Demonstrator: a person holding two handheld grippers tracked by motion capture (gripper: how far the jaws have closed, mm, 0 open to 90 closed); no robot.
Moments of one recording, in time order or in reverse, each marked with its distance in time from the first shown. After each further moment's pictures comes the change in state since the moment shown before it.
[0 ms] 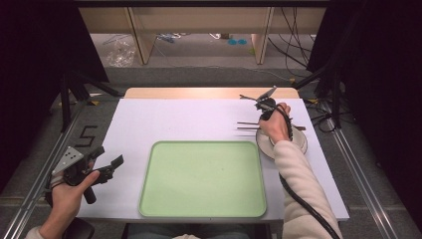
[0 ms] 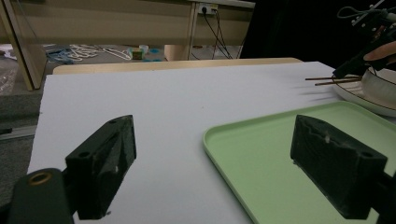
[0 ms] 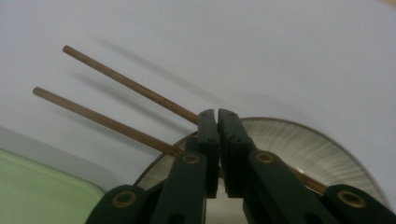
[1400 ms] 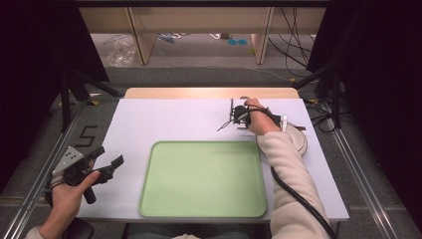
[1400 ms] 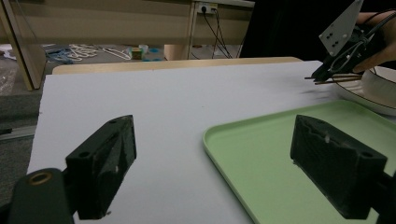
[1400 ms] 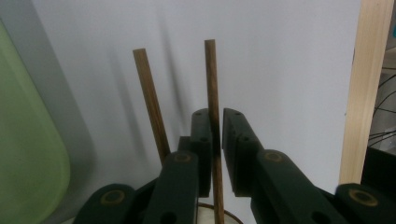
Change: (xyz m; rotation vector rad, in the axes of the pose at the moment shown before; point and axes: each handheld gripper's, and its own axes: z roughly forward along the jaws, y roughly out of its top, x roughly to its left) left arm 0.000 0.000 0.000 0.002 -0.002 0.003; right arm 0.056 0.033 0.023 0.127 -0.092 -1.019
